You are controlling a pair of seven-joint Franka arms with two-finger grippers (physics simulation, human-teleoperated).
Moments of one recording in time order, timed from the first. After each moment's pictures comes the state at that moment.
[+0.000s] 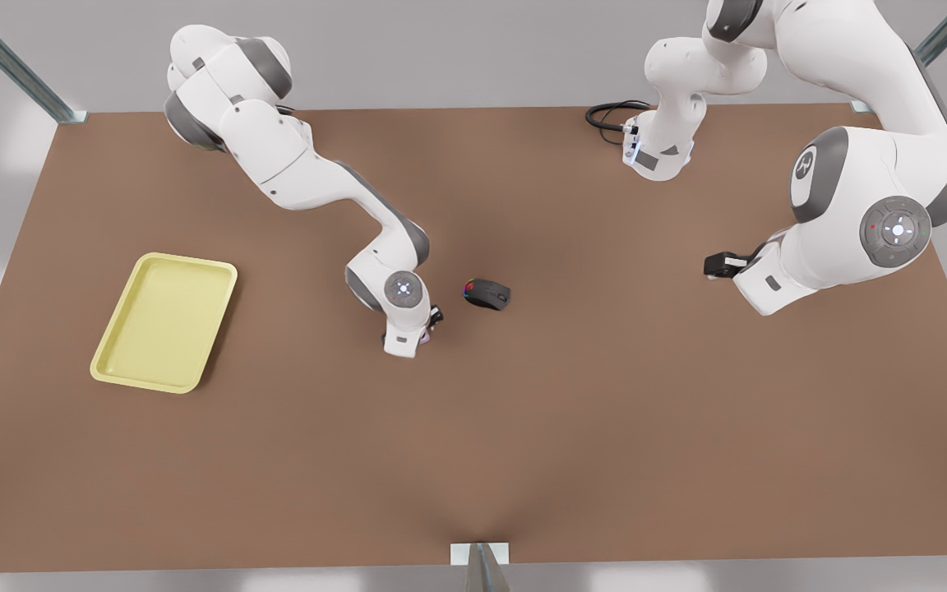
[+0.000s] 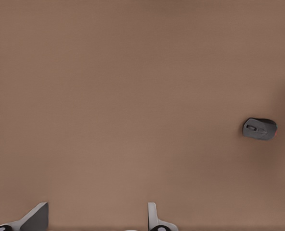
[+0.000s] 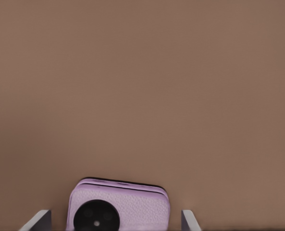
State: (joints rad) left arm -0.13 0.30 -0.04 -1.23 0.00 1.25 0.00; right arm 0.36 0.72 0.32 -1.74 -0.30 2.33 0.28
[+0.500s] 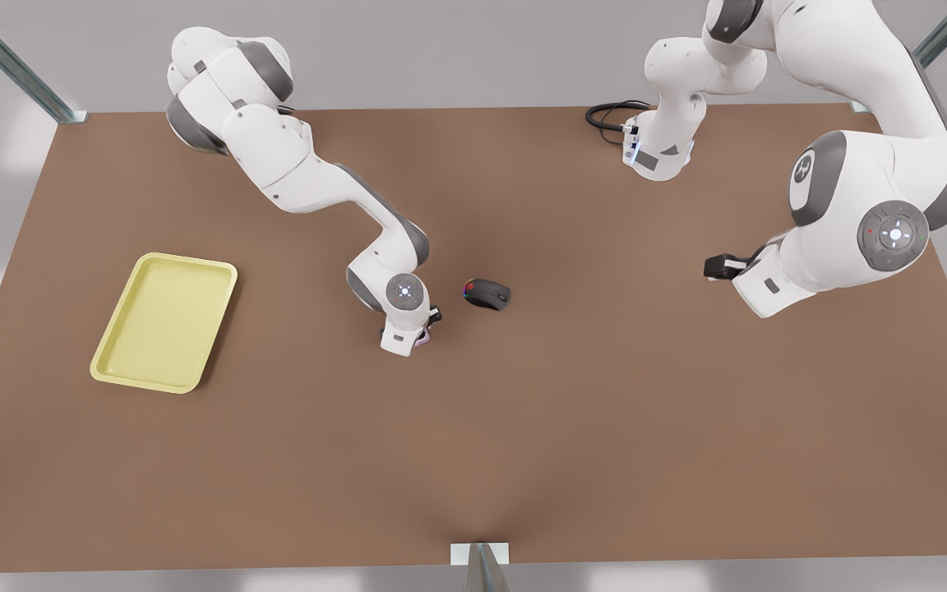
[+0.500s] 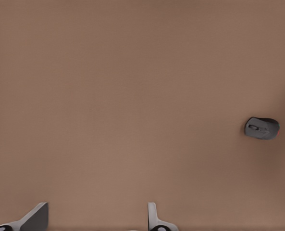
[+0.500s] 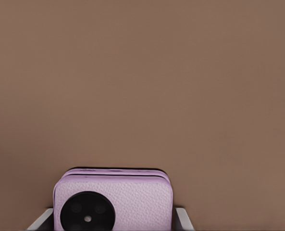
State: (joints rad) left arm -0.13 0.31 -0.04 -1.23 0.00 1.25 0.01; right arm 0.36 0.74 0.32 -1.76 -0.30 2.32 0.38
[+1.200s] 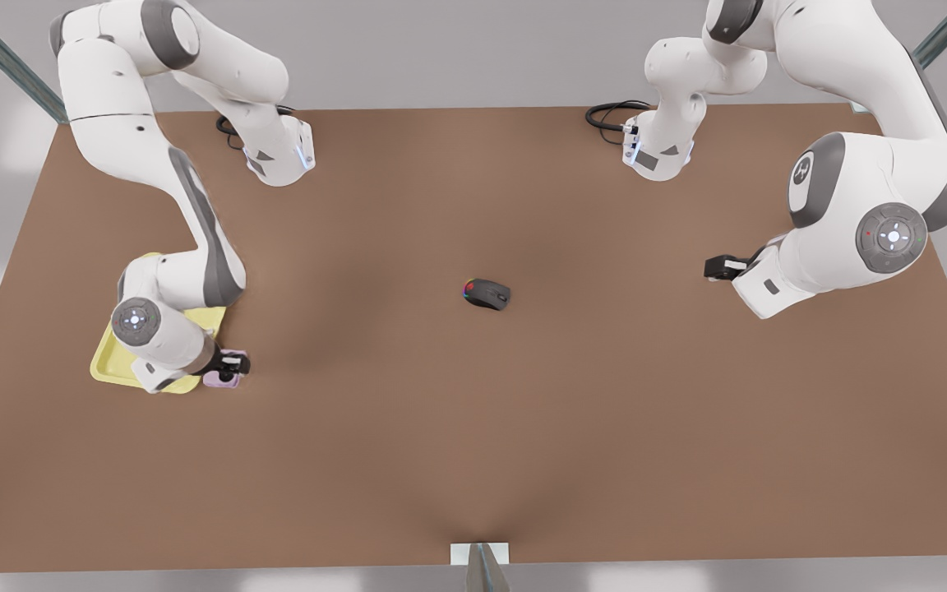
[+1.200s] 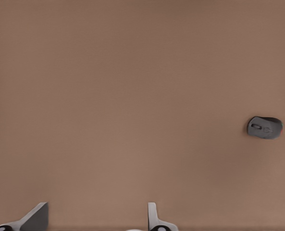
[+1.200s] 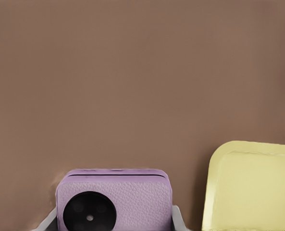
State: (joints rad) left arm -0.13 0.31 -0.04 -1.23 0.01 1.25 0.01; right arm -0.31 0.39 0.31 -1.87 -0.22 2.18 0.22
